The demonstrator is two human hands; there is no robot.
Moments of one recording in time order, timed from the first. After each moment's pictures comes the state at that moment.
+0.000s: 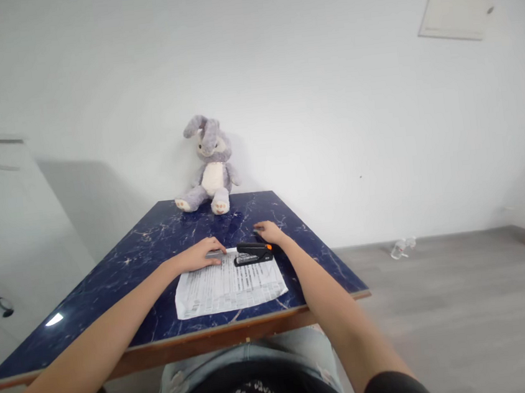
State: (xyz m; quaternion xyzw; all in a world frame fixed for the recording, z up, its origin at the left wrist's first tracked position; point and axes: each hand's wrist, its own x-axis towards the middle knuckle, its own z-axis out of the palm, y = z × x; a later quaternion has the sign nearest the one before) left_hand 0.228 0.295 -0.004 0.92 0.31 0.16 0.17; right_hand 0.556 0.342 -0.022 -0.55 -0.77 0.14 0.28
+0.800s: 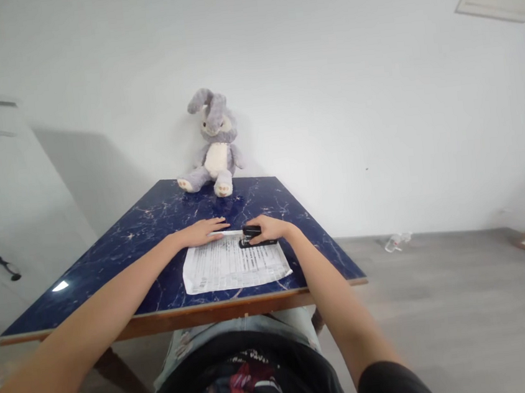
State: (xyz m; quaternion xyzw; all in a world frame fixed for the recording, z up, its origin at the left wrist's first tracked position) left_hand 0.221 0.318 -0.018 0.92 0.37 0.04 0.10; right_hand 0.541 0.278 0.023 -0.30 -0.91 0.24 0.12
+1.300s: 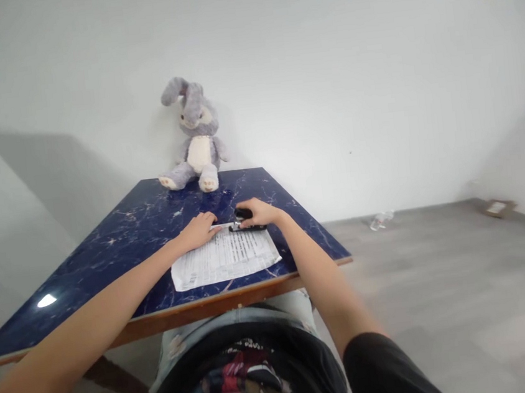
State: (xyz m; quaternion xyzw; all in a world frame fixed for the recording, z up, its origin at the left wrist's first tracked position) left_hand 0.268 0.299 -0.025 0.89 0.43 0.15 -0.02; right_hand 0.557 0.287 0.024 -0.30 -0.91 0.15 0.23
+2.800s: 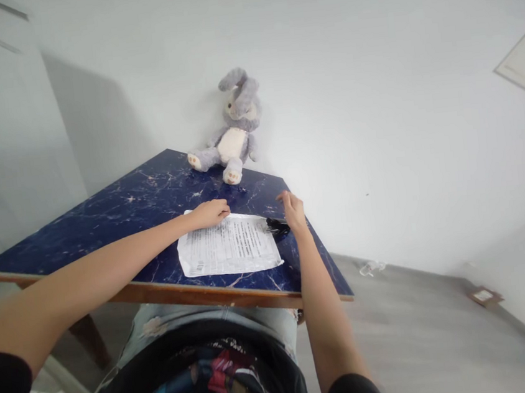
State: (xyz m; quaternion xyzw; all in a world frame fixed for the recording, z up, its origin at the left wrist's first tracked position) left_hand 0.251 0.305 -0.024 0.88 0.43 0.21 0.04; right_hand 0.569 0.290 0.026 -0.52 -0.72 0.07 0.45
